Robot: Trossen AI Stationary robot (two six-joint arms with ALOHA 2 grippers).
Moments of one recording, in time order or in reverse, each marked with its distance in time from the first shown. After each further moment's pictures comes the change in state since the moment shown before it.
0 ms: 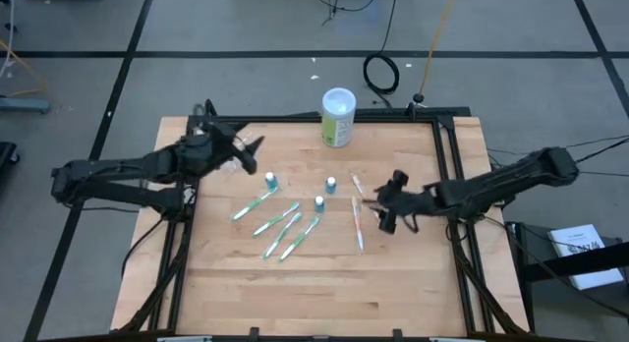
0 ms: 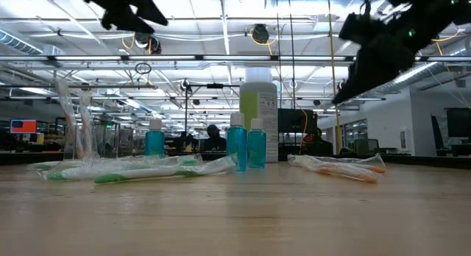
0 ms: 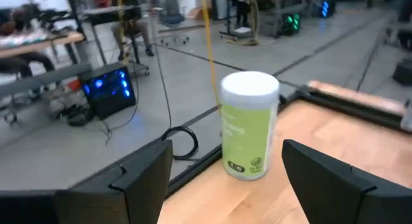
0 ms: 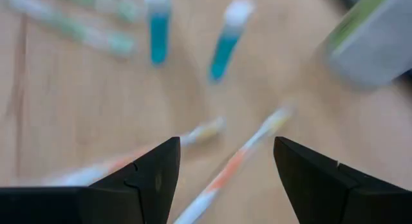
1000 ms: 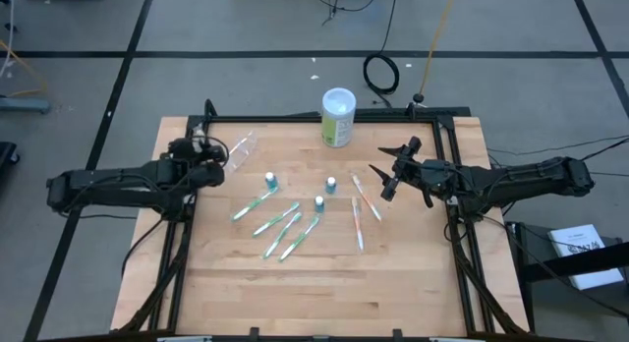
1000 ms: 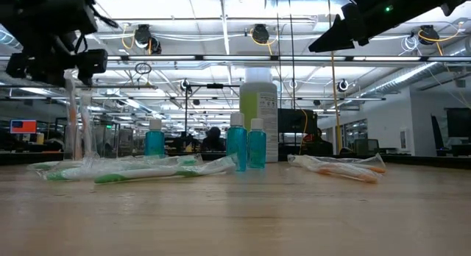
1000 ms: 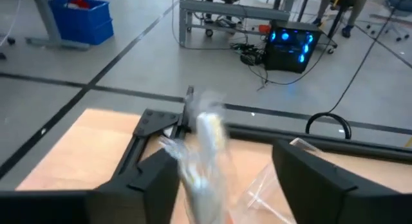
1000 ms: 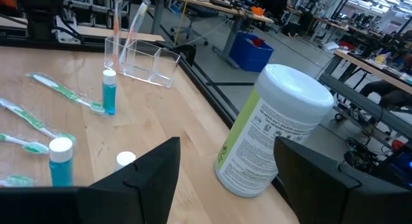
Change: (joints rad) left arm 0.059 -0.151 -0.245 -0.848 -0.537 -1.191; right arm -0.177 -0.243 0.000 0.322 0.156 -0.417
